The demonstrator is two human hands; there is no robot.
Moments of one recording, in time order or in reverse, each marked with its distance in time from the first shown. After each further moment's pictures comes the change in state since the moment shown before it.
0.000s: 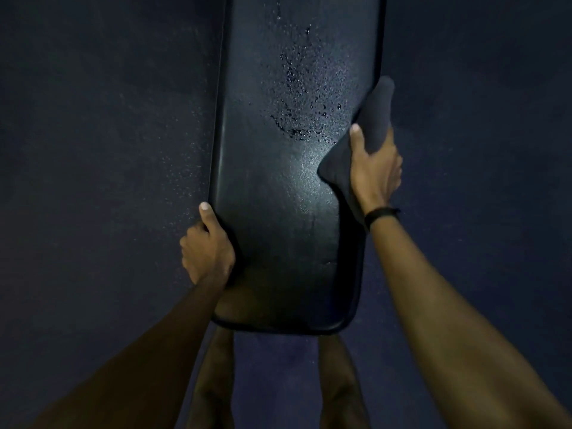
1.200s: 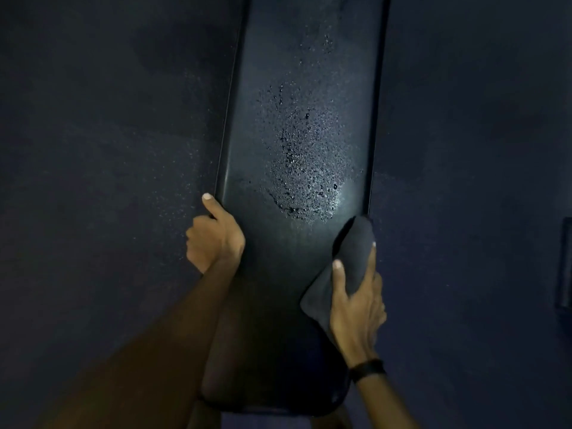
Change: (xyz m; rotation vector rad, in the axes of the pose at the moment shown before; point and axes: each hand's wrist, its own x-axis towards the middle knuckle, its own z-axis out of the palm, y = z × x) left_hand 0.072 0.117 0.031 0.034 0.035 -0.130; right_hand -0.082 0.023 -0.015 -0.194 -0.111 0.046
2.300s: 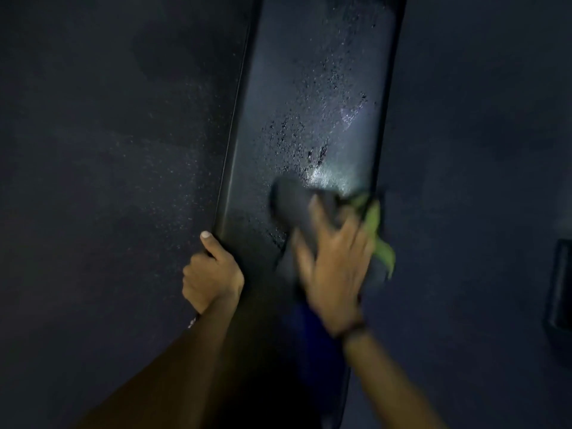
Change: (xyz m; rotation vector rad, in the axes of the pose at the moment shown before) left_hand 0.000 0.011 -0.003 0.075 0.042 0.009; right_hand 0.089 -0.089 0.016 -0.486 0.232 -0.605
